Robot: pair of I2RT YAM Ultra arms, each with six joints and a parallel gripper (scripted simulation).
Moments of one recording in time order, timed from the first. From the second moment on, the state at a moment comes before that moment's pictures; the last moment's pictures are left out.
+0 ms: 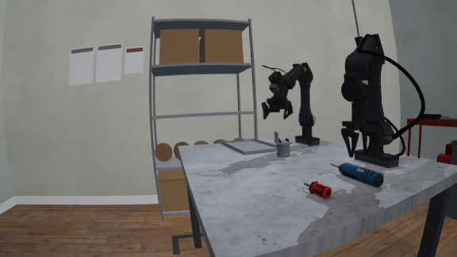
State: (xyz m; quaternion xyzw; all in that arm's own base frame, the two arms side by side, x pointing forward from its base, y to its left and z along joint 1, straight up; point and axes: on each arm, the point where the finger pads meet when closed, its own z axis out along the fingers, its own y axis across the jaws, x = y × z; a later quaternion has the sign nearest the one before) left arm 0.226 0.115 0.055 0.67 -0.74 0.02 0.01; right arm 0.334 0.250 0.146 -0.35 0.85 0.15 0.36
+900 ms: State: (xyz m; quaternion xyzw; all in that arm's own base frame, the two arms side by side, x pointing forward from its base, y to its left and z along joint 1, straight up) left arm 0.226 0.126 0.056 0.71 -0.70 0.00 0.00; right arm 0.334 0.250 0.146 -0.35 0.85 0.15 0.36
